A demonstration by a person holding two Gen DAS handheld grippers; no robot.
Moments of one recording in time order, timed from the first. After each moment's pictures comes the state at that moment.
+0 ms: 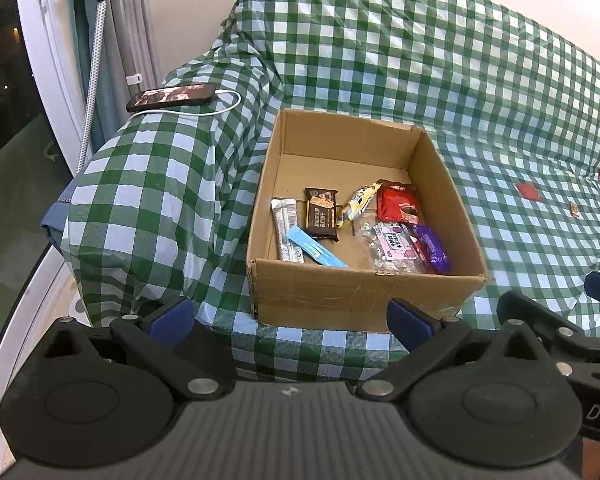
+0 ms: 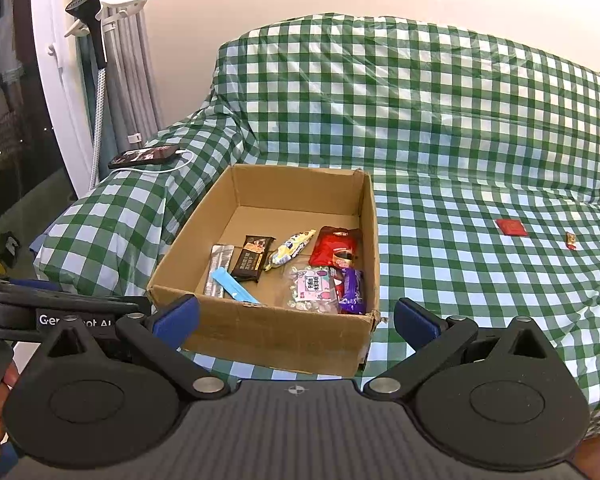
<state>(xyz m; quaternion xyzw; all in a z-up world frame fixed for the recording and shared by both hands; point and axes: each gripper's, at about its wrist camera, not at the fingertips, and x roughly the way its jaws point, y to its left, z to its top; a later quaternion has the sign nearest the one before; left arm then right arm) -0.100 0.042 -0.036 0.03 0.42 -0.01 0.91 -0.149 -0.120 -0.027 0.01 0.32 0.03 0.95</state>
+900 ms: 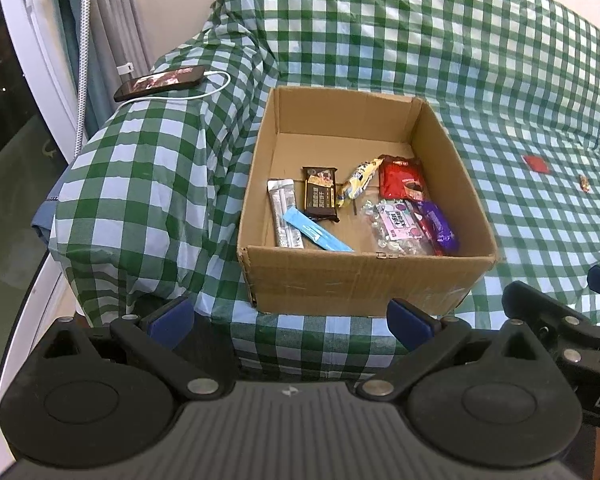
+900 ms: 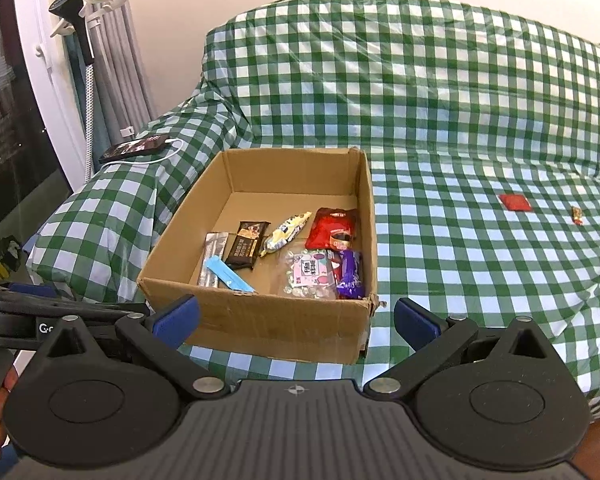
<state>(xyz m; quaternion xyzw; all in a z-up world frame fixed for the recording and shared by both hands) -0.080 0.030 -0.054 0.06 0.45 -0.01 0.89 -0.139 -0.142 -0.042 0.04 0.34 0.03 0.94</state>
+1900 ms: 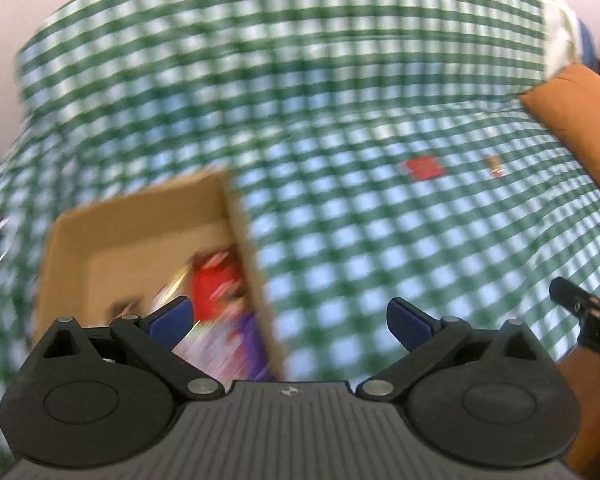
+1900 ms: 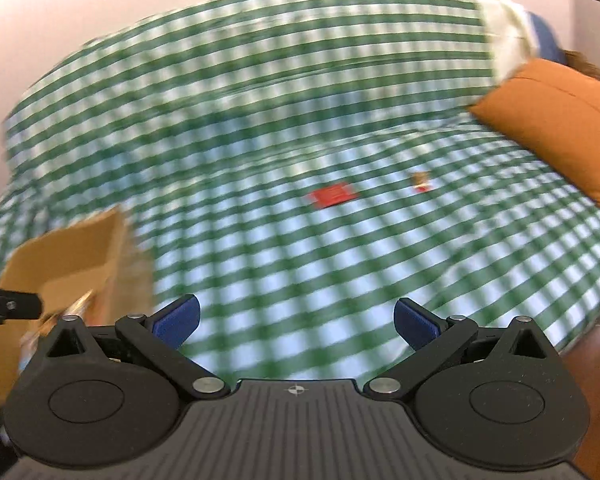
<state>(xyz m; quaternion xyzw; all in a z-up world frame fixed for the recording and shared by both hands) 0.059 -0.223 -0.057 0.15 0.42 -0.19 0.88 -0.088 -0.395 -0.071 0.13 0.30 -0.20 0.92</state>
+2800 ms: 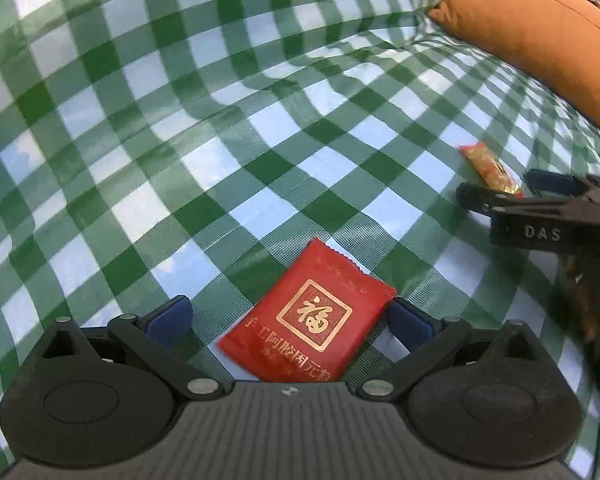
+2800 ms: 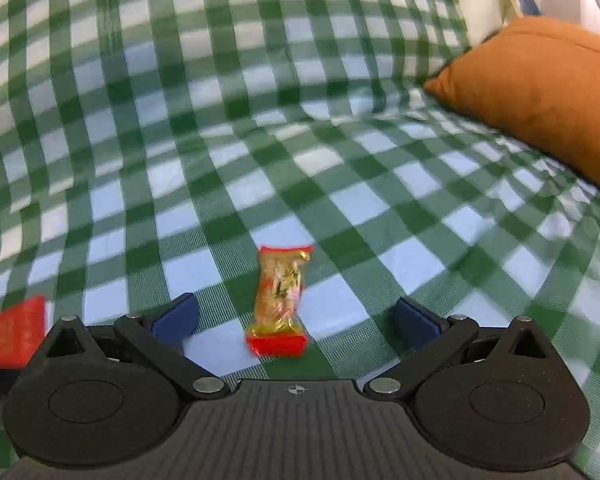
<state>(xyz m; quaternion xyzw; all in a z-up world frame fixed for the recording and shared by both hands) 0.310 -0.555 -0.304 0.24 0.39 -0.40 0.80 0.192 -0.722 -0.288 0.11 0.28 -0.28 0.91</state>
